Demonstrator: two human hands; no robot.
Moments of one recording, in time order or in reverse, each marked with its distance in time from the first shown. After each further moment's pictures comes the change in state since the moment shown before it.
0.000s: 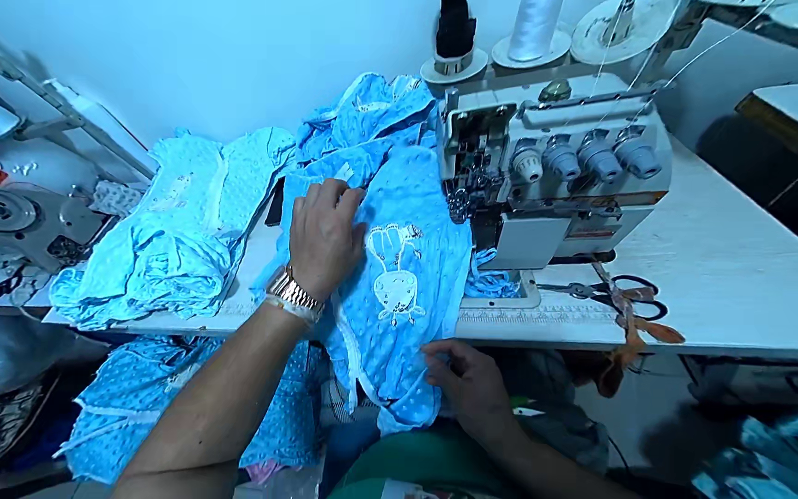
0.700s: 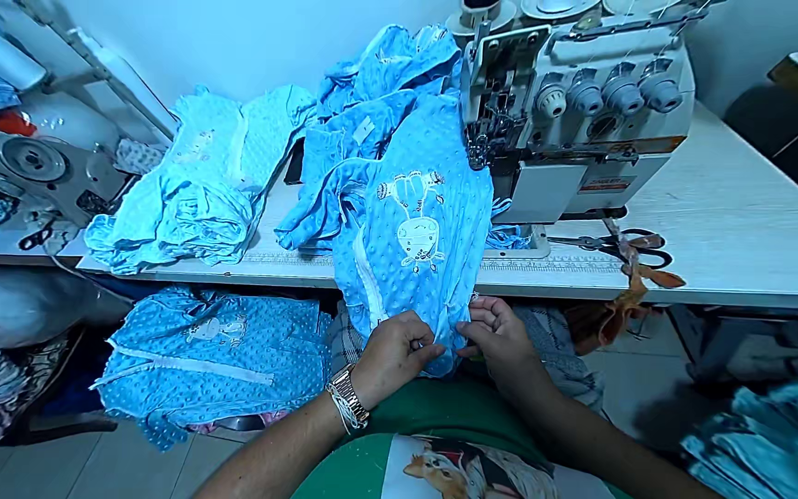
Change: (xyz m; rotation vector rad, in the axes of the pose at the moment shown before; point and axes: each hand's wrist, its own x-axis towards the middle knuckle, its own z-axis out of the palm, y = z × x) left_hand -0.184 0.101 0.025 -0.763 -0.439 -0.267; right_hand -0.026 0.002 -0.016 0.120 0.077 0.228
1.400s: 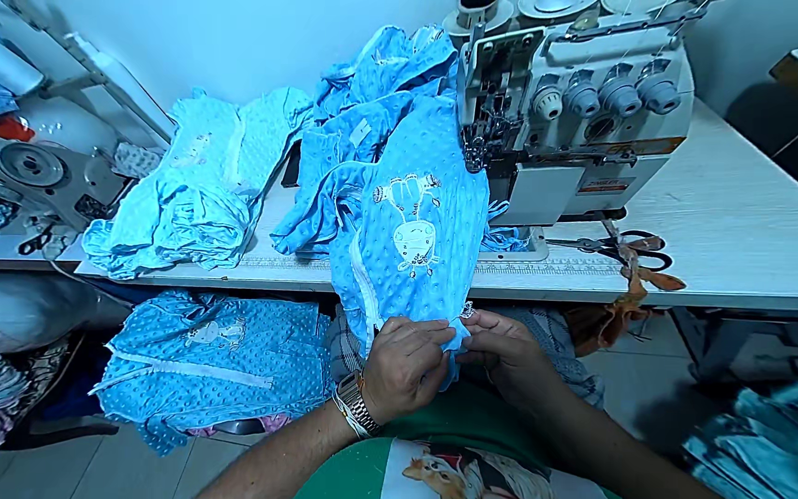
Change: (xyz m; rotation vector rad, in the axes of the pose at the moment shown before) left_hand 0.001 0.006 0.018 0.233 0.442 0.647; right_hand -0.009 -0.017 -0.010 0.277 -0.232 0.039
